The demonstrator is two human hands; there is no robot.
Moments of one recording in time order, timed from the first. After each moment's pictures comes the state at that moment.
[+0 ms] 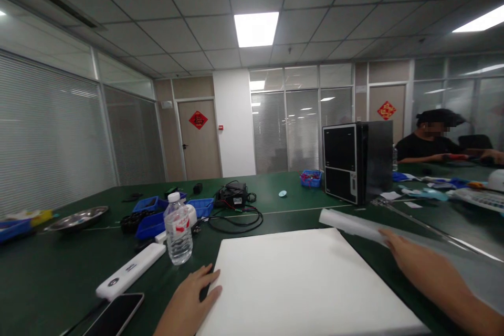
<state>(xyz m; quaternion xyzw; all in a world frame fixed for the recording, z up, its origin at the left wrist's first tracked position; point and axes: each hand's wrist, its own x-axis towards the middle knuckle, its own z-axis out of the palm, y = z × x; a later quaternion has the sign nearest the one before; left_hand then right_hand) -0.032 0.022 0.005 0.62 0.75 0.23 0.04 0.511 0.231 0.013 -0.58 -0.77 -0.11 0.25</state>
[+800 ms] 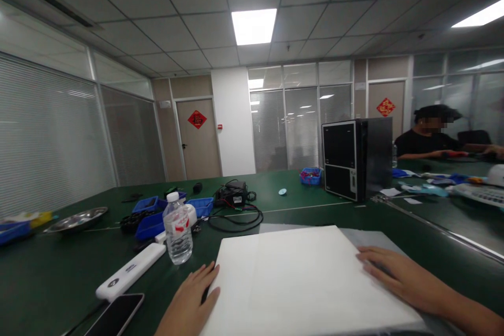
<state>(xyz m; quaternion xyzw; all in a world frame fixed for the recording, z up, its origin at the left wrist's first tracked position) -0.037 0.024 -0.008 0.64 0.74 0.21 0.03 0.485 0.210 0.014 -0.43 -0.88 0.12 0.18</state>
